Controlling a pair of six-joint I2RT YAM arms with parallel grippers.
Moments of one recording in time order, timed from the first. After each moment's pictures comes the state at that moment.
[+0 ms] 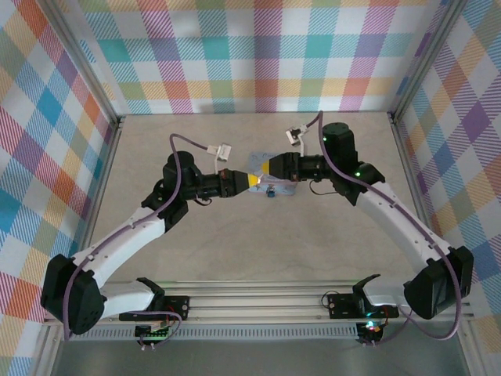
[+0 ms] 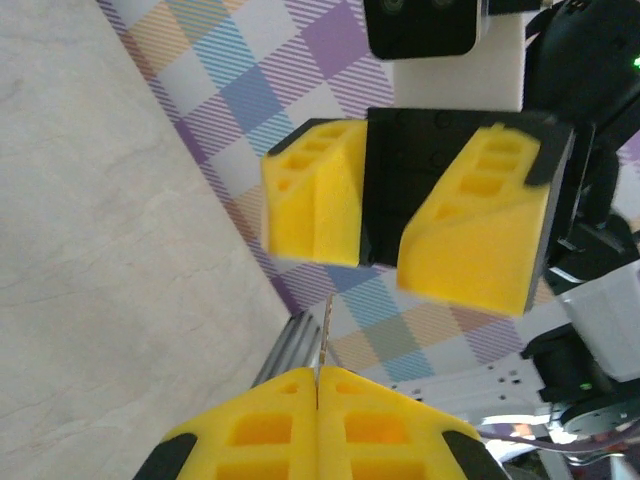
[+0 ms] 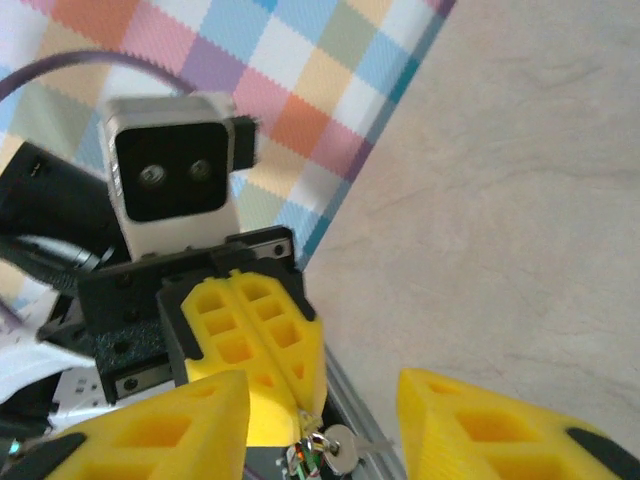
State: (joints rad) left arm -0.55 1.19 0.88 0.16 0.79 -0.85; right arm 0.47 1.28 1.19 -0.34 -0.81 0.62
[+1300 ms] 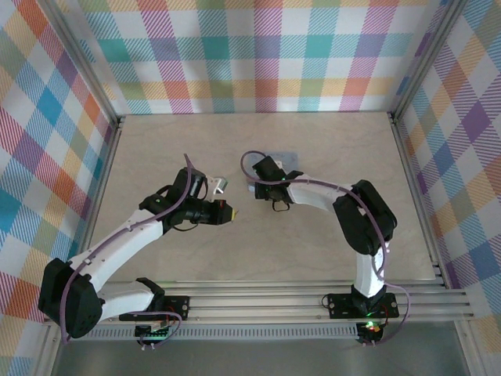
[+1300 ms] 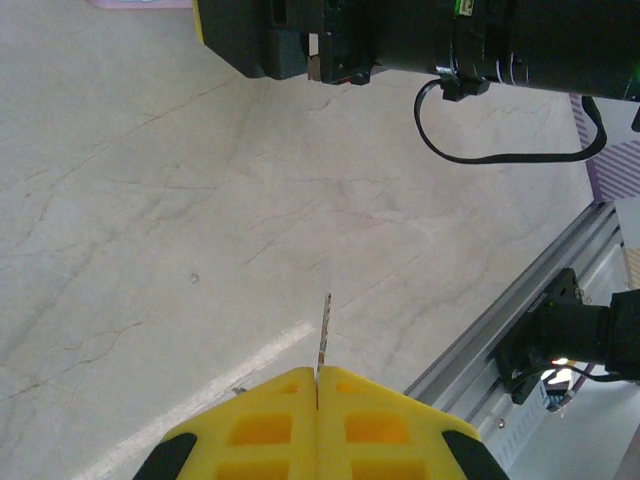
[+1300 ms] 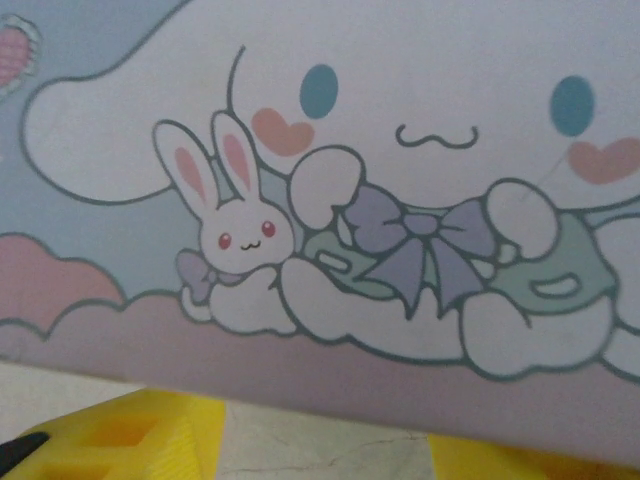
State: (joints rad) left arm -0.54 1.18 0.87 -0.56 0.46 -0.44; right arm 0.71 1.91 1.25 -0.37 0.23 0.59
